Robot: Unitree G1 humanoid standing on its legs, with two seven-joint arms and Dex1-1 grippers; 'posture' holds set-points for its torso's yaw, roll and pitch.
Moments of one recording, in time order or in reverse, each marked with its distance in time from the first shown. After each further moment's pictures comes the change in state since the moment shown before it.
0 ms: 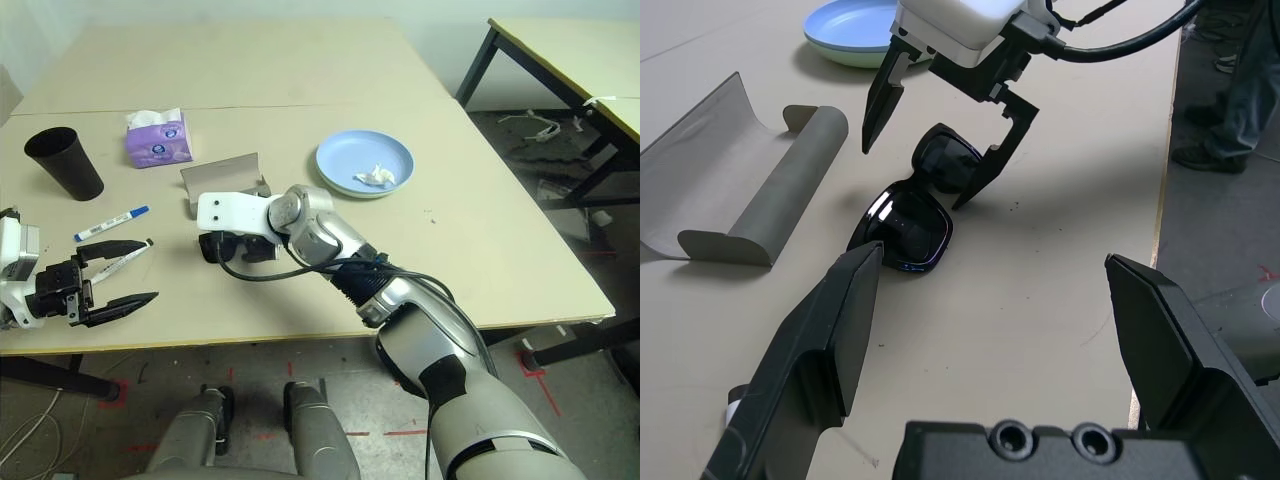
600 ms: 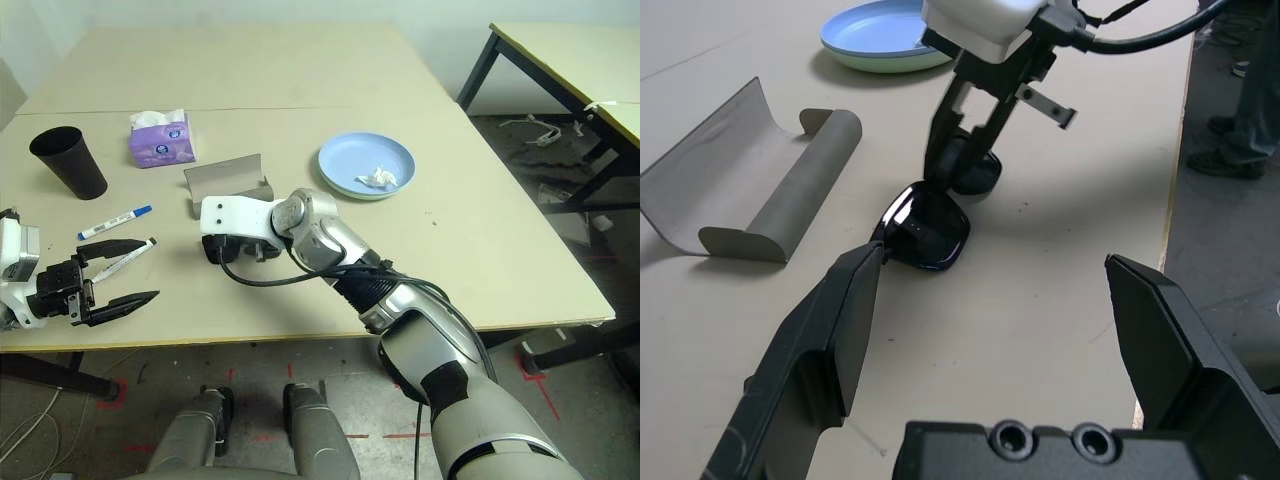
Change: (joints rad) left arm 0.004 -0.006 0.000 0.000 0.003 -0.015 0.023; right arm 0.041 -0.011 -0.027 -0.101 -0.017 0.077 0.080
